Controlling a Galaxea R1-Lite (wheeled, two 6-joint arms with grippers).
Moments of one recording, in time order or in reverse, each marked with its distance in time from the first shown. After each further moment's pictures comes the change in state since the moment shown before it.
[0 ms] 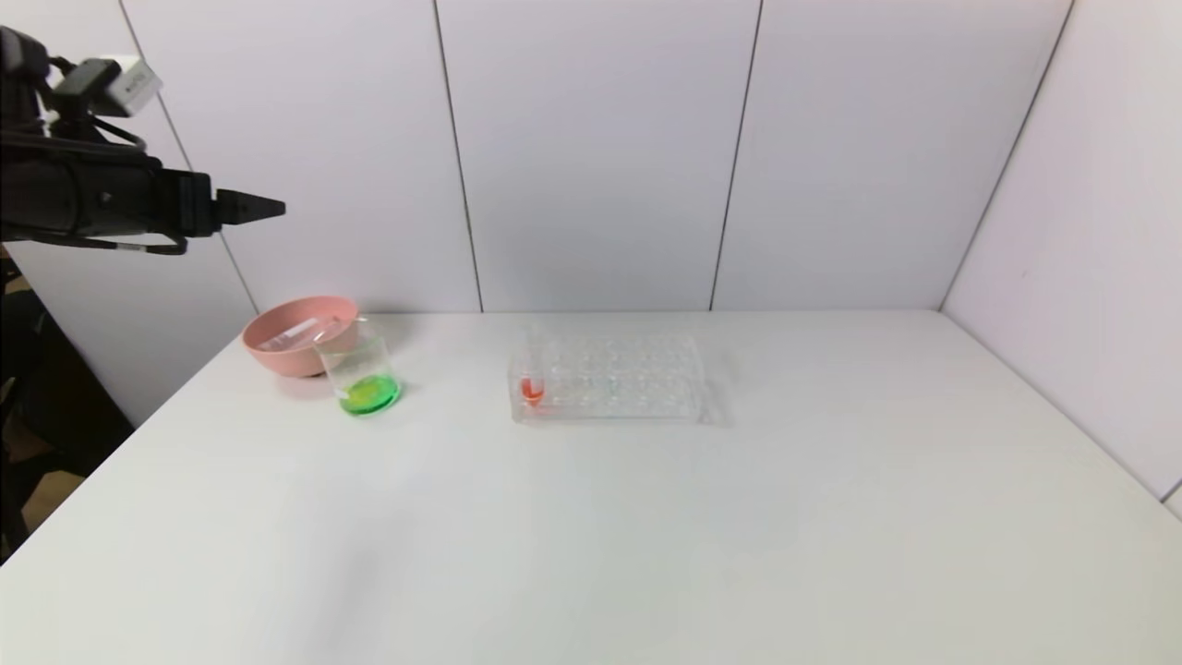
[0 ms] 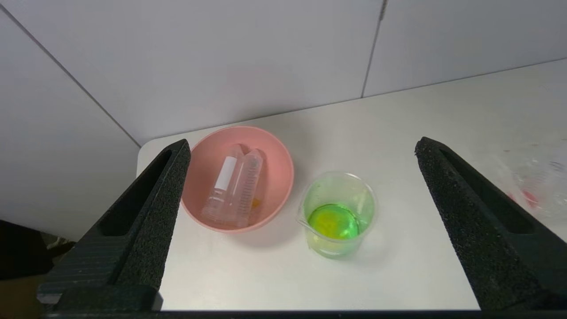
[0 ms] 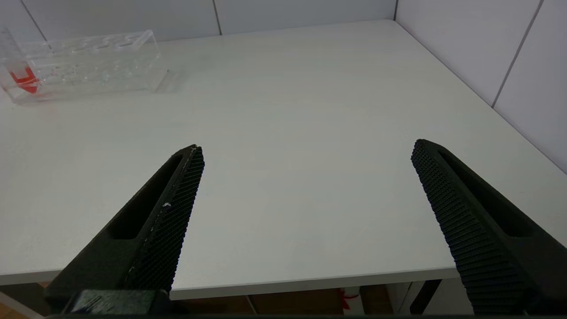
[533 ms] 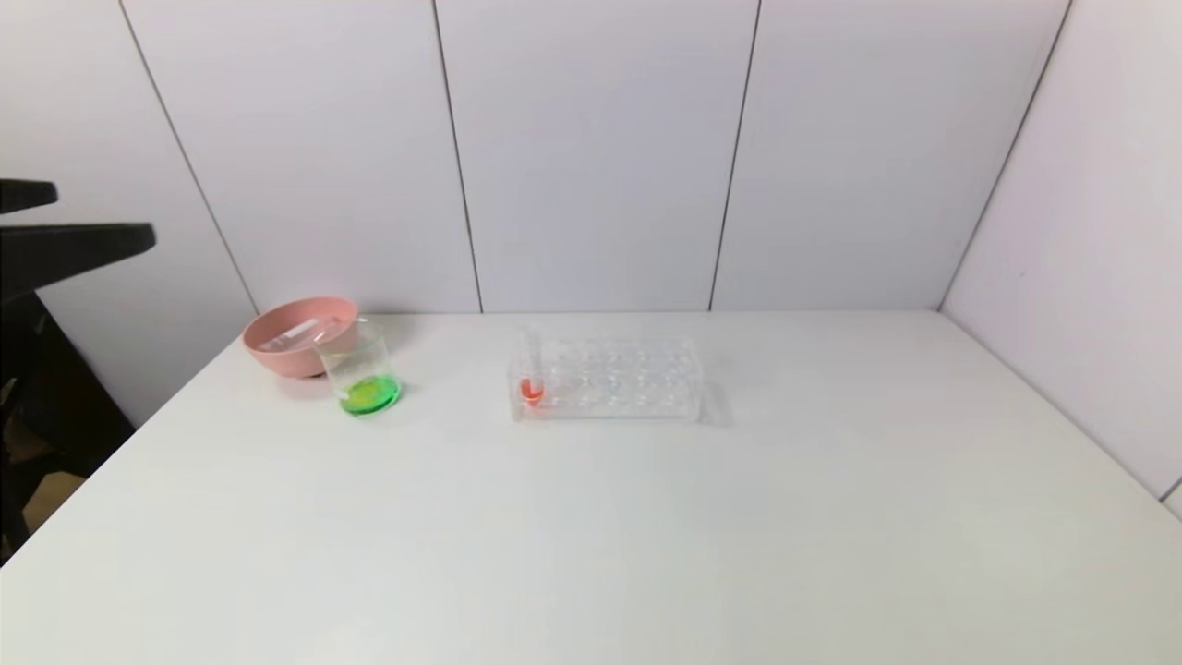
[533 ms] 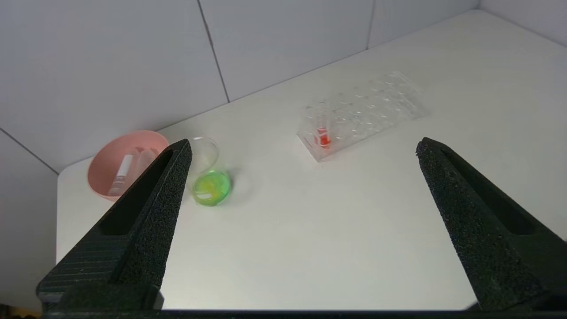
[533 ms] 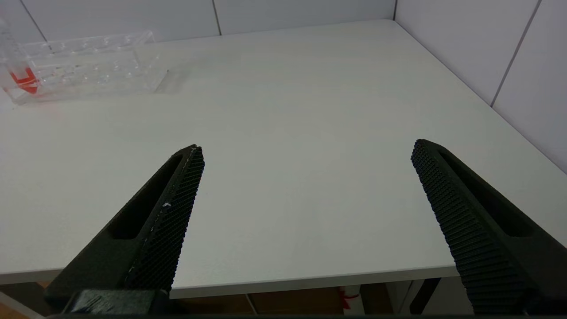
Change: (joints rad) left arm -0.063 -0.694 0.355 0.221 -0.230 0.003; right arm 0.000 0.000 0.000 0.000 0.000 0.000
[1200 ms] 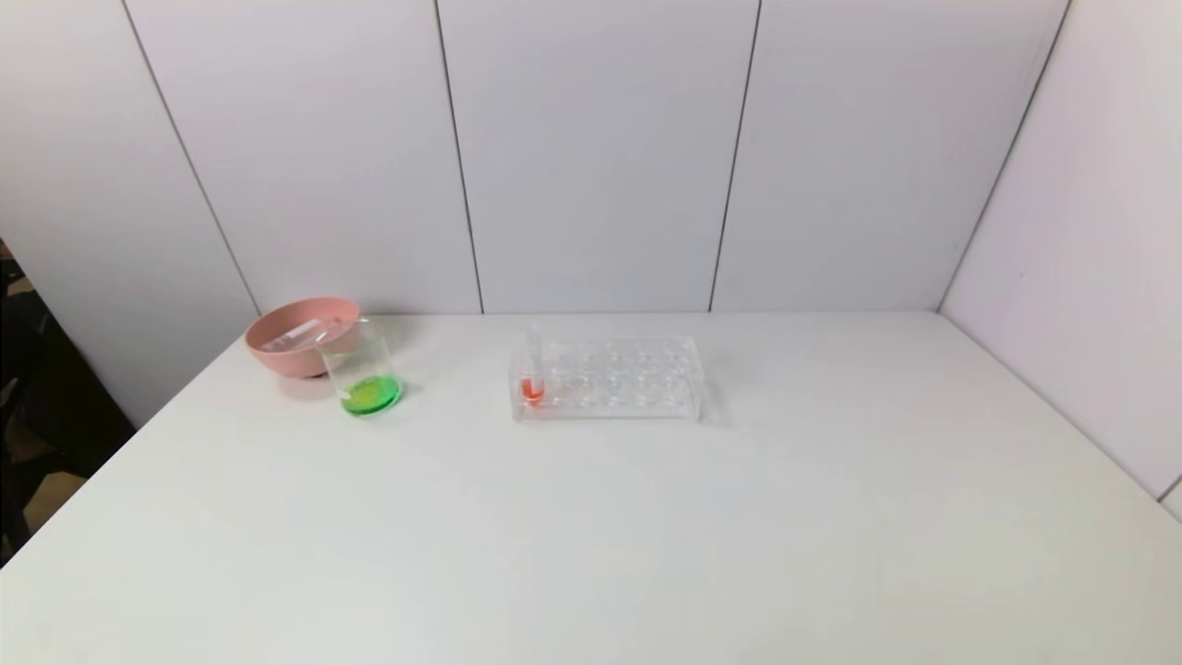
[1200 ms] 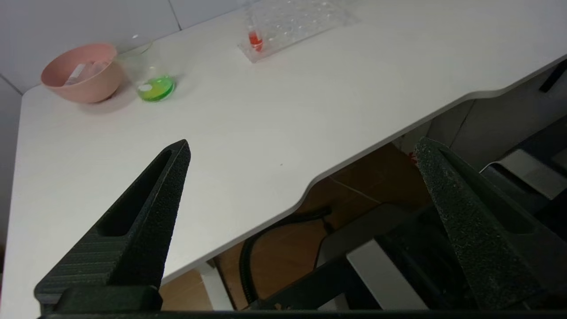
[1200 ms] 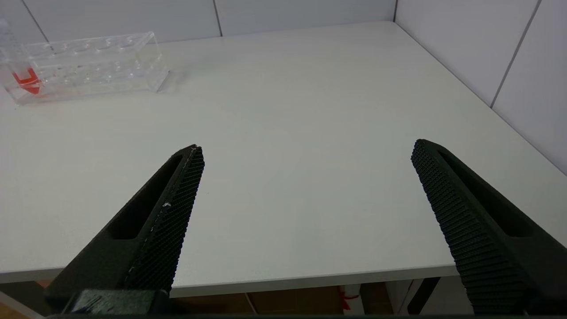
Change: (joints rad) left arm -0.092 -0.720 0.159 0.607 0.101 0.036; right arm 0.000 0.000 0.000 0.000 0.000 0.000
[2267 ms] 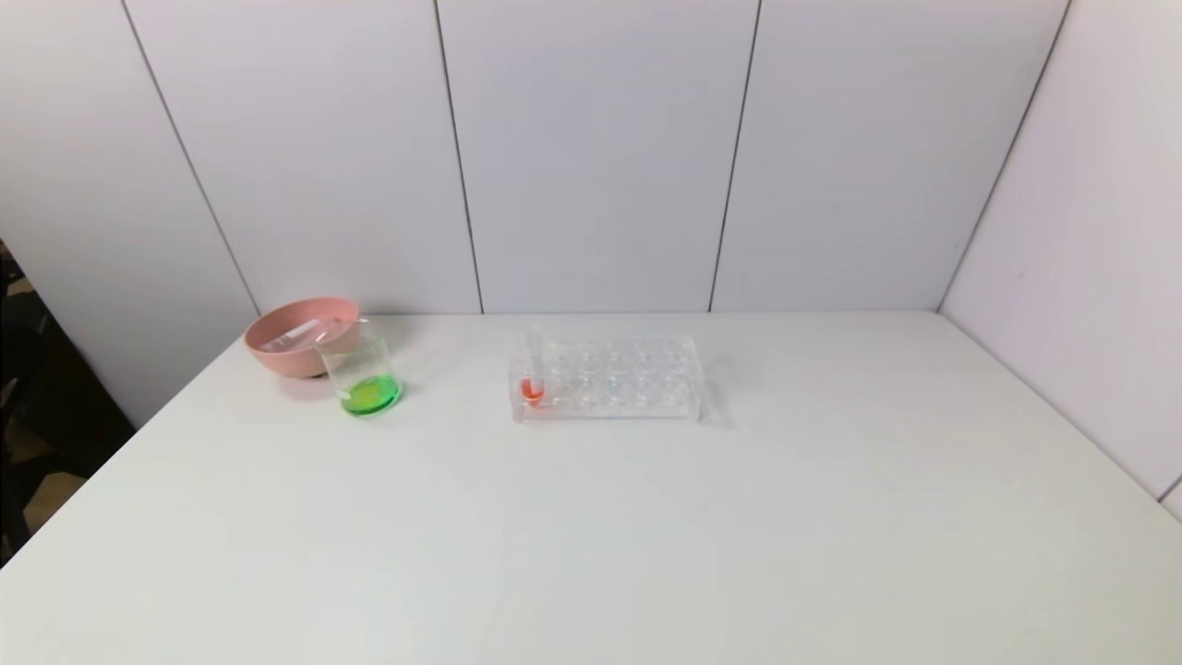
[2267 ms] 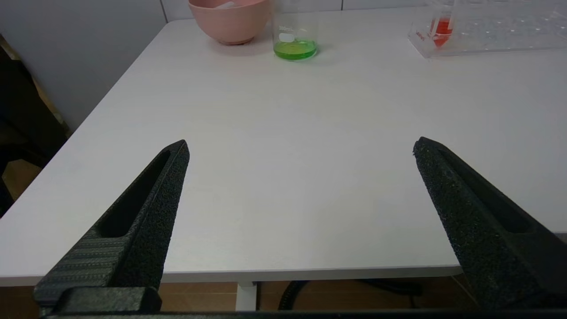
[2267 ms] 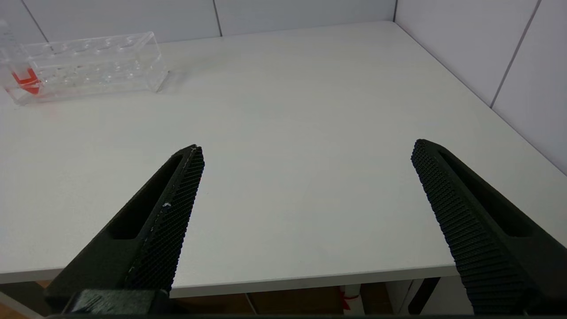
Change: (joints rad) left arm -0.044 -0.279 0.989 -0.897 0.493 -0.201; right arm 0.000 0.000 0.000 0.000 0.000 0.000
